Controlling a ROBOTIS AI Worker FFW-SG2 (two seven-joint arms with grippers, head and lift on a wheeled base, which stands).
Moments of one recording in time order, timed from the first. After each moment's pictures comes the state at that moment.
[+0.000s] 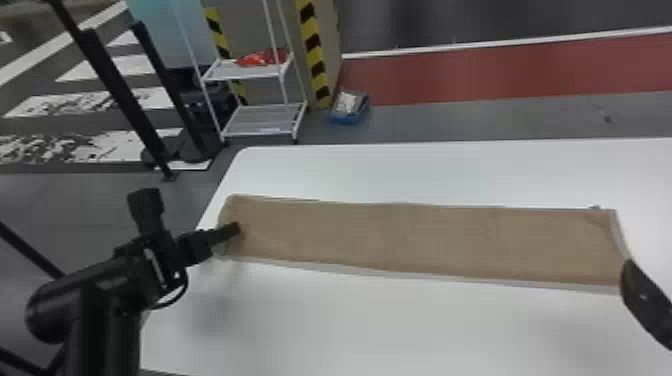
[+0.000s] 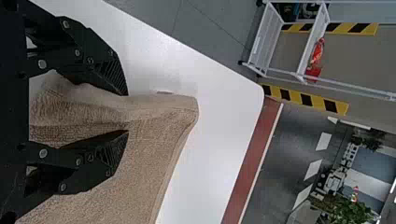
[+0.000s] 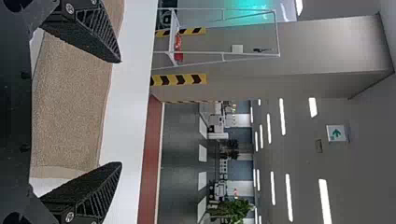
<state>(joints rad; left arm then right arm) -0.16 0.19 0.50 -1.50 0.09 0.84 -0.45 0.57 0.00 -0.25 -2.15 -0.13 0.06 0.50</state>
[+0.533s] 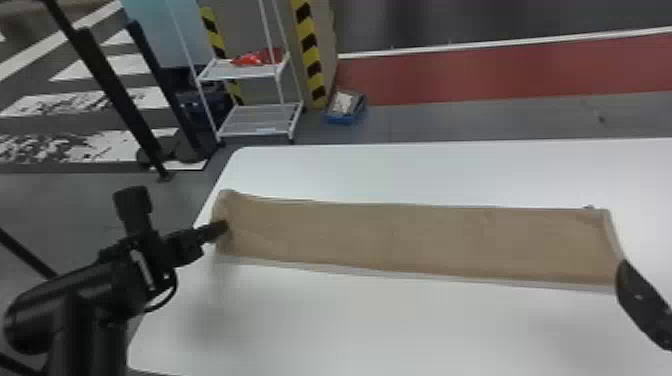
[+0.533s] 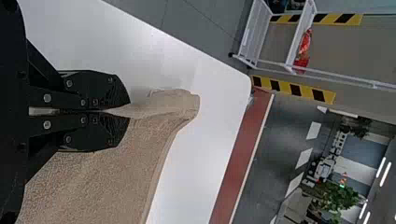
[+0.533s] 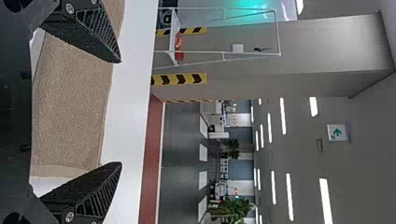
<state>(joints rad) -0.11 0.18 0.52 -1.60 0.10 0.85 -0.49 0.57 0.00 -0.25 -2.14 -0.14 0.06 0.50</state>
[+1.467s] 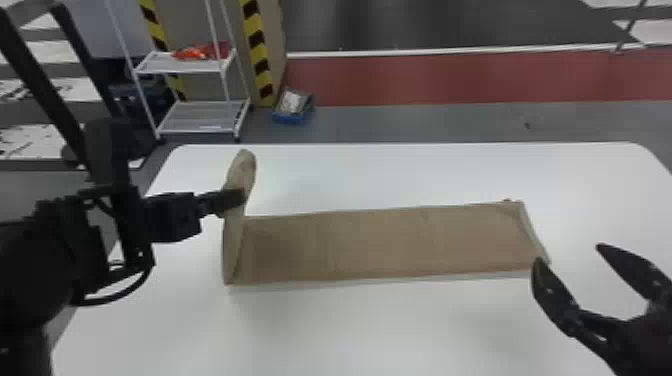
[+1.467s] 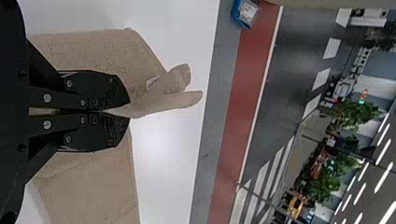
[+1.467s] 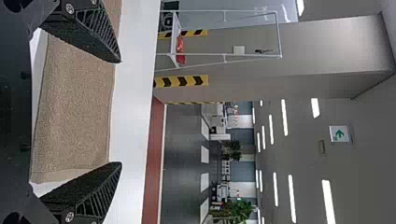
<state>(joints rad) -0.07 0.10 0.27 -2.27 0.23 1.42 -0.40 0.59 0.00 -0.24 -2.15 -0.14 0.06 0.51</state>
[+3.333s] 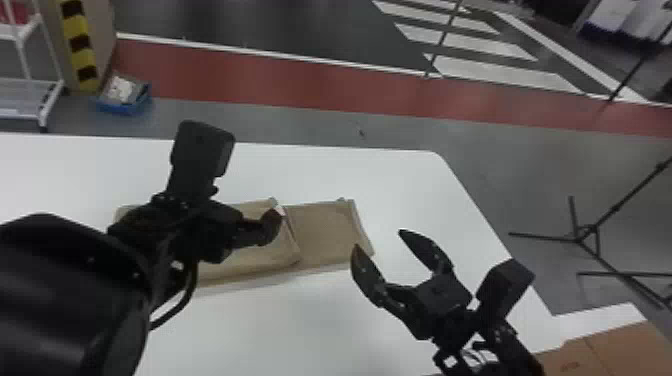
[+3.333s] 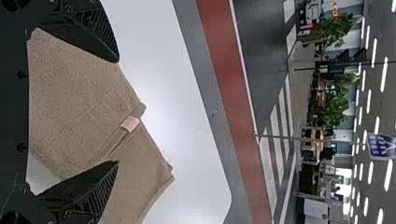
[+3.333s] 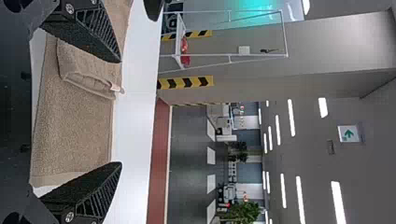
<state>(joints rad) -0.10 0.00 -0.43 -2.10 0.02 1.09 -0.08 0.53 0.00 -0.23 -2.17 -0.12 0.18 0.51</state>
